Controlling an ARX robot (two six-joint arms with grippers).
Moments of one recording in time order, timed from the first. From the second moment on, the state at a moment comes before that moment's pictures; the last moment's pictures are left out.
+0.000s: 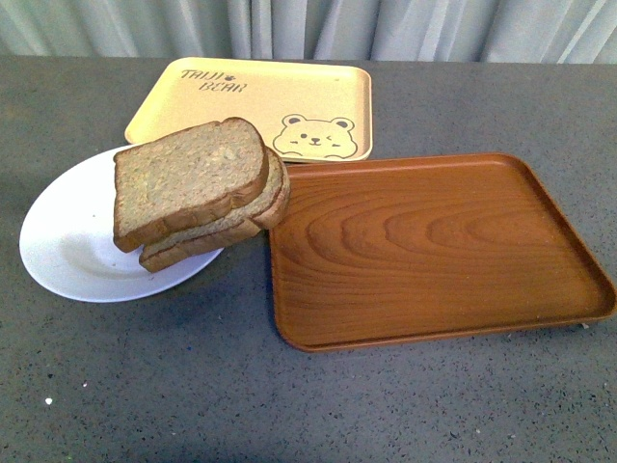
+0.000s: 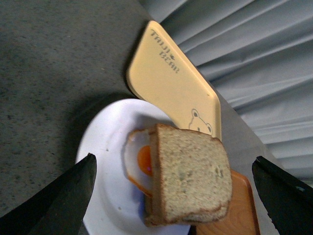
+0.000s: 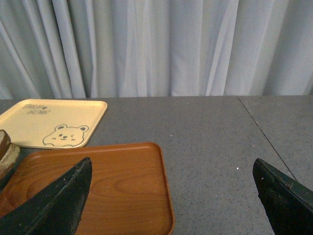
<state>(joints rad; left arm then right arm) 0.27 1.69 0.37 0.97 0.55 -0.72 0.00 0.00 0.02 0.00 0.00 0.00</state>
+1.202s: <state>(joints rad) 0.14 2.06 0.46 1.04 0.44 -0.74 0.00 0.00 0.02 0.00 0.00 0.00</state>
